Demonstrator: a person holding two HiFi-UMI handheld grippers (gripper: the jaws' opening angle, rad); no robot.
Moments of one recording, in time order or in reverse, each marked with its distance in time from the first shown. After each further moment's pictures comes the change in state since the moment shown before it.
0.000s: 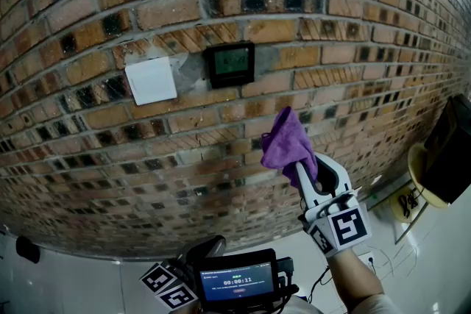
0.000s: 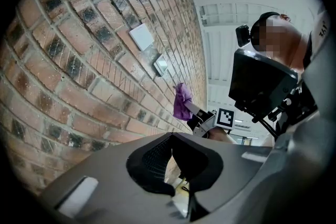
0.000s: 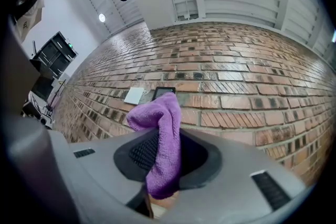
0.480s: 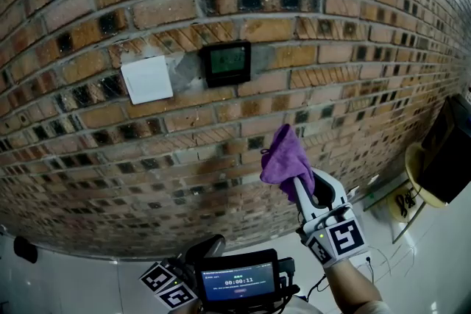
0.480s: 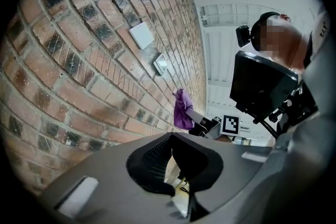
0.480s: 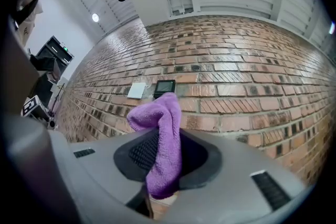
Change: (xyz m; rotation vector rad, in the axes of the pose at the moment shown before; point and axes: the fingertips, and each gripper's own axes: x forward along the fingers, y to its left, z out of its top) left arm 0.005 -0.001 -0.003 -0.005 -0.005 -0.008; right arm -0.023 0.009 -0.025 0.060 0.057 0.007
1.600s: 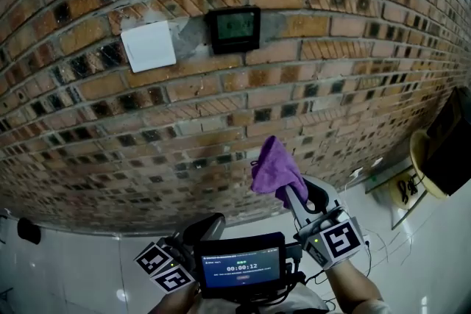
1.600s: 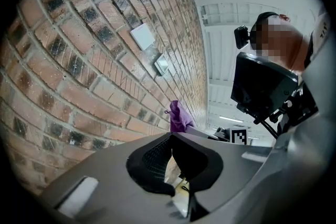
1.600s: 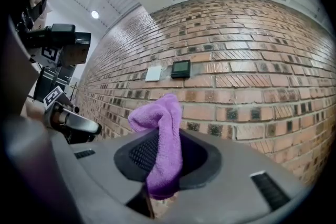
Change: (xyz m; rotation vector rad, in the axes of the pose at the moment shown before) left arm -0.003 0.001 0.007 0.013 0.007 0.011; right arm -0.025 0.045 -0.055 0.030 0.178 0.126
